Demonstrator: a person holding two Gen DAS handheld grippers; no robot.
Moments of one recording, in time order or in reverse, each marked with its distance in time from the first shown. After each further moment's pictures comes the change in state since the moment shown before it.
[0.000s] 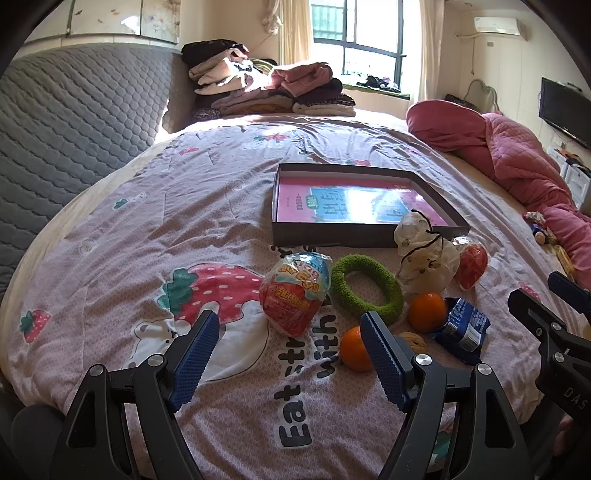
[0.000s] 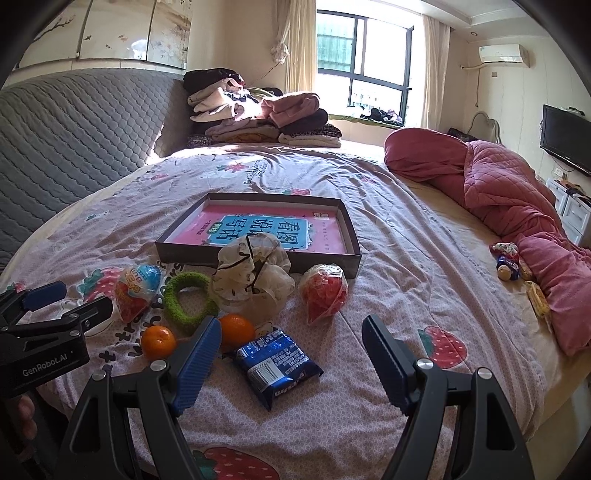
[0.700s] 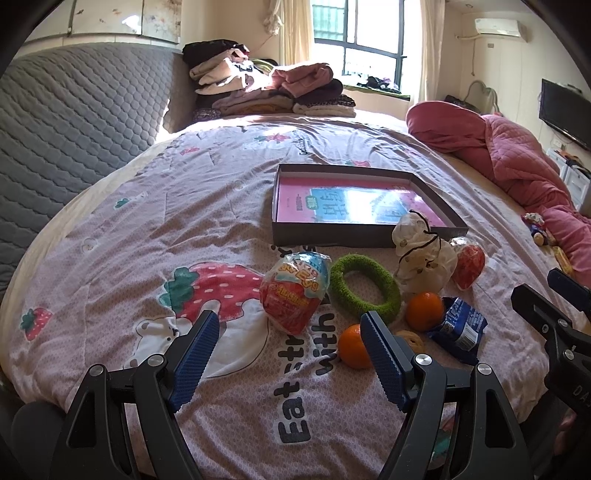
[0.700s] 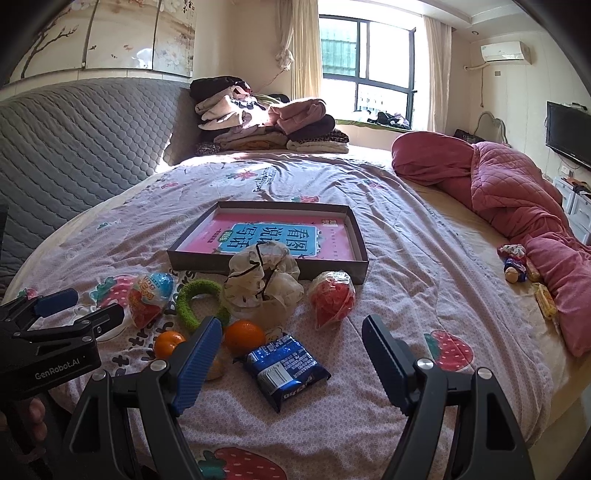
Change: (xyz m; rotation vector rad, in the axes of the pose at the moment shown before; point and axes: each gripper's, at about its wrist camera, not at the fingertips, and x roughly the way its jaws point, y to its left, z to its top) left arm -0.005 0.001 -0.001 -0.004 0.002 -0.001; right arm -0.007 -0.001 0.002 0.011 -0.024 0.048
